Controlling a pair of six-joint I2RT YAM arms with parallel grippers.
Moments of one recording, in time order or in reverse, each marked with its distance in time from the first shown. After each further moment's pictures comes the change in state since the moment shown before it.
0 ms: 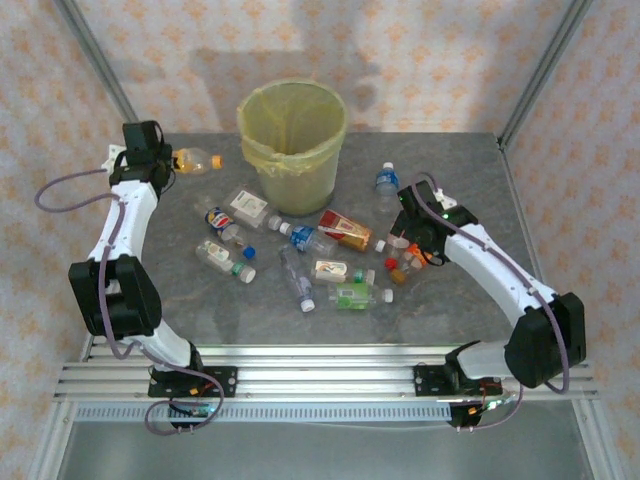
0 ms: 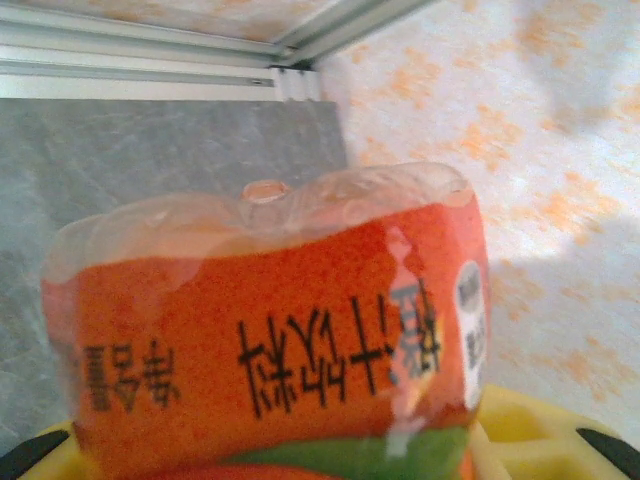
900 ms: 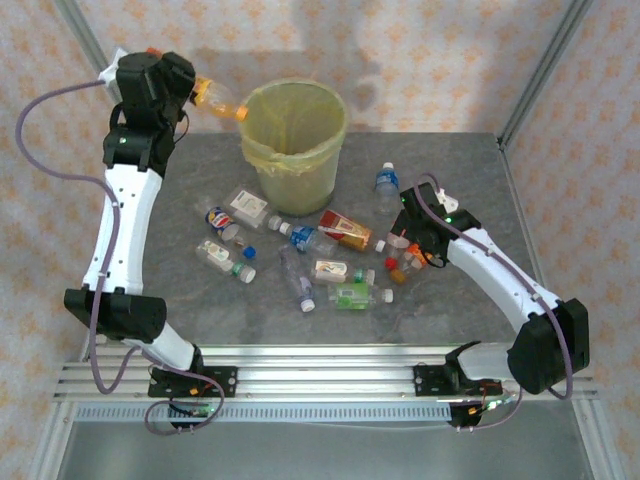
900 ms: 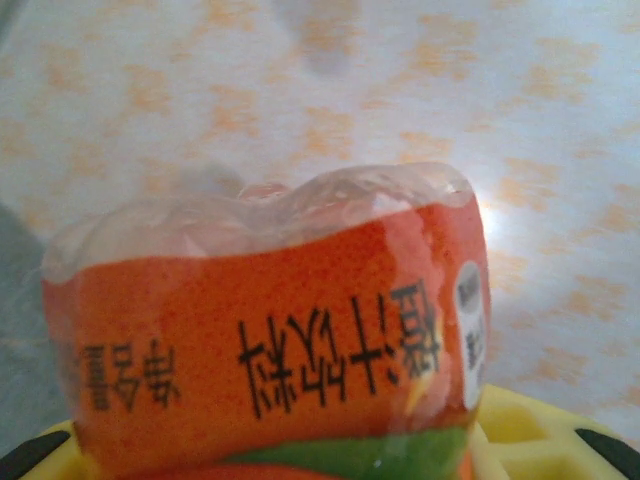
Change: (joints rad) left arm -0.249 -0.002 0.546 -0.078 -0.010 0.344; right arm 0.000 -0.029 -0.021 0.038 0.000 0.000
